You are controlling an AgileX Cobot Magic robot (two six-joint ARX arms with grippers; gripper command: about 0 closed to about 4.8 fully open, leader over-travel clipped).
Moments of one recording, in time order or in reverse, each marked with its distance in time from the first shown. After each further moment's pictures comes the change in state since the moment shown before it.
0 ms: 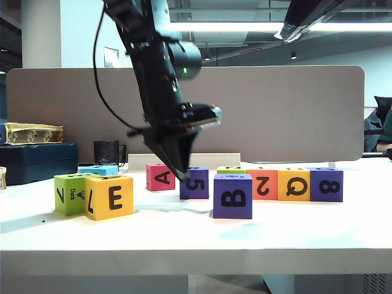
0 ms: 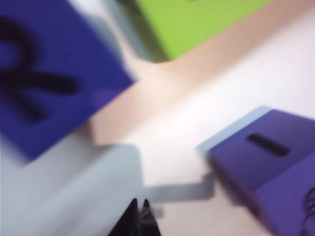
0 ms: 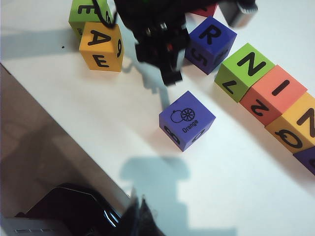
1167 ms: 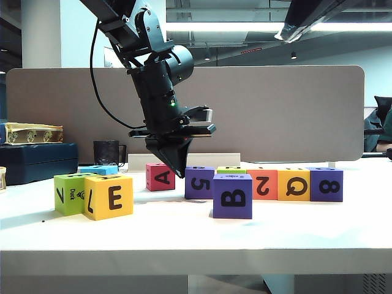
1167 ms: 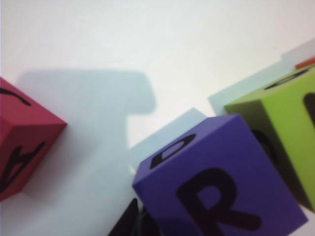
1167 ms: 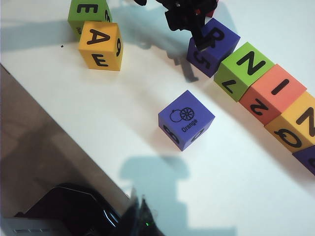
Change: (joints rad) left arm 0.052 0.047 0.002 0.269 -0.119 0.026; right arm 0.000 0.001 0.000 -0.001 0.004 0.000
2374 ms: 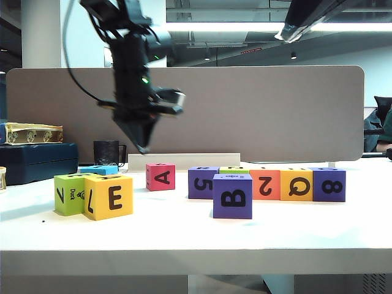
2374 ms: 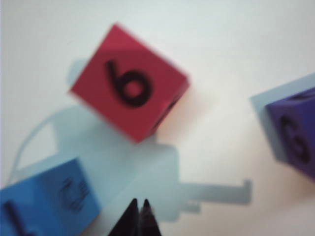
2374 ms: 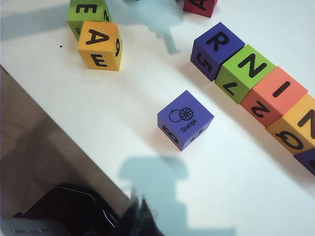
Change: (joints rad) left arm 0.086 -0.063 0.089 -0.208 -0.148 0.066; right arm 0.000 0.000 0.000 0.001 0.003 0.000
